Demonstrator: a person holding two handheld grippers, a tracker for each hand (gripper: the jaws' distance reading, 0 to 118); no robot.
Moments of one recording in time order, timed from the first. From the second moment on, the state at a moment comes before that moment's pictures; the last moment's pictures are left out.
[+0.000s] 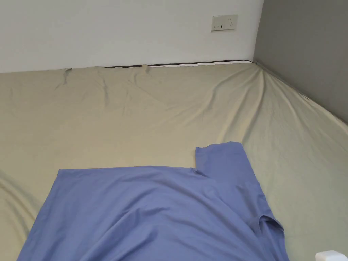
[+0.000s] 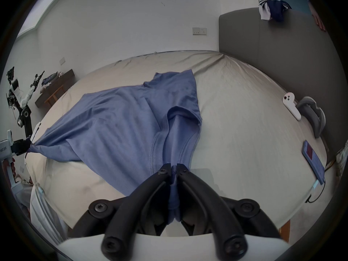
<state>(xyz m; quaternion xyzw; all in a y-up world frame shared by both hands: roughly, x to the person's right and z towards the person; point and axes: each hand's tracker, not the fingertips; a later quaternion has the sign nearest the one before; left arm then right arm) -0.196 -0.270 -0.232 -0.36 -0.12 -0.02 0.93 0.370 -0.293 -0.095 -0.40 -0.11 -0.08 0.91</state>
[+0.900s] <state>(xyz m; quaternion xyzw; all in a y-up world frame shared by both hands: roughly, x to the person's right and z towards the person) -0.150 -0.075 -0.166 -0.02 -0.07 -0.03 1.00 0.279 -0.123 -0.021 0.02 -0.21 0.02 0.98</state>
